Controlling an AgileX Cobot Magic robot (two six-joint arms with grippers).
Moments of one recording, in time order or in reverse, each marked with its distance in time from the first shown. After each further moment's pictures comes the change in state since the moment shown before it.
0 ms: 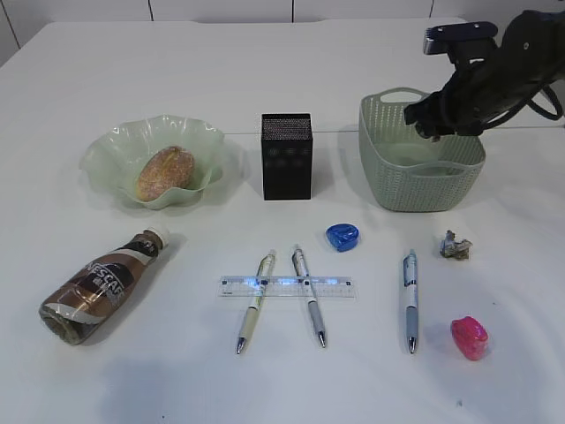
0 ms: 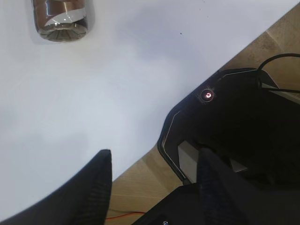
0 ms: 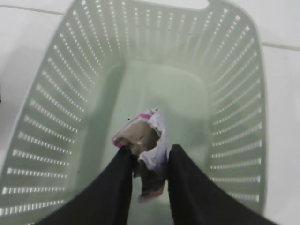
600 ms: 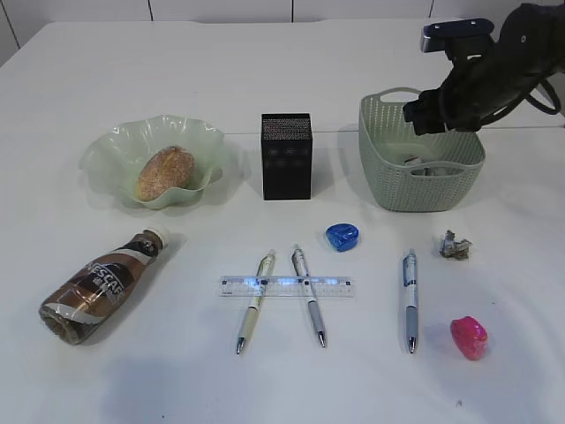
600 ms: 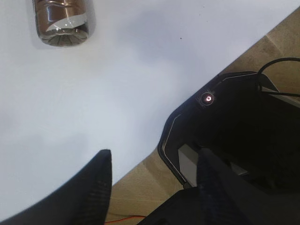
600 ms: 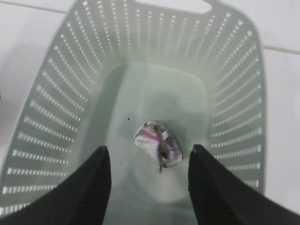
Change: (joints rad) left arm 0.000 0.000 0.000 0.000 -0.014 0.000; right arm 0.000 0.015 -0.053 0.002 0.063 -0.022
